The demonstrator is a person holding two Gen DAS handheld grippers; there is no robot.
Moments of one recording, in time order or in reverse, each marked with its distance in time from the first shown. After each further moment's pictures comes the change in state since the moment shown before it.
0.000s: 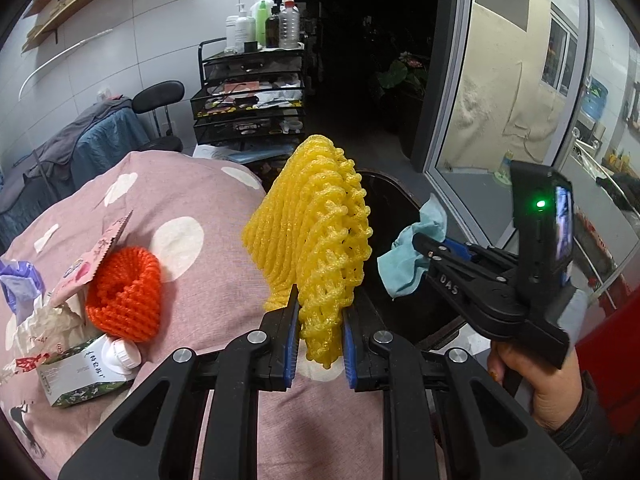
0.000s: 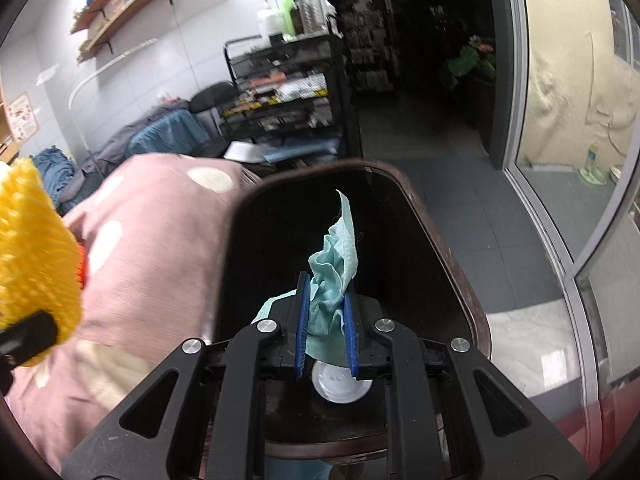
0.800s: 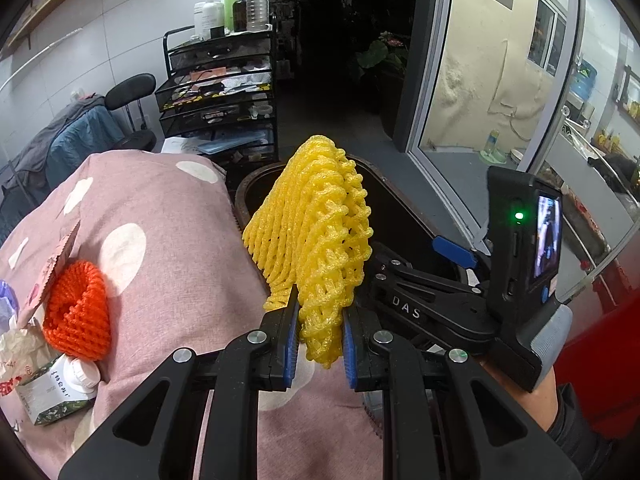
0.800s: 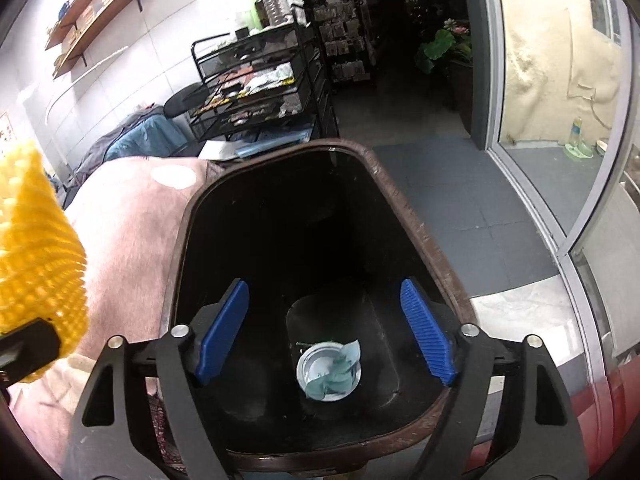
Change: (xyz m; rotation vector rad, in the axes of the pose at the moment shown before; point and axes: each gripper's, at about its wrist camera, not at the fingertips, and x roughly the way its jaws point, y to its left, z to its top) left arm 0.034 -0.032 0.015 0.041 0.068 -0.050; right arm 0.018 -0.026 -0.012 0.085 -0.003 -0.047
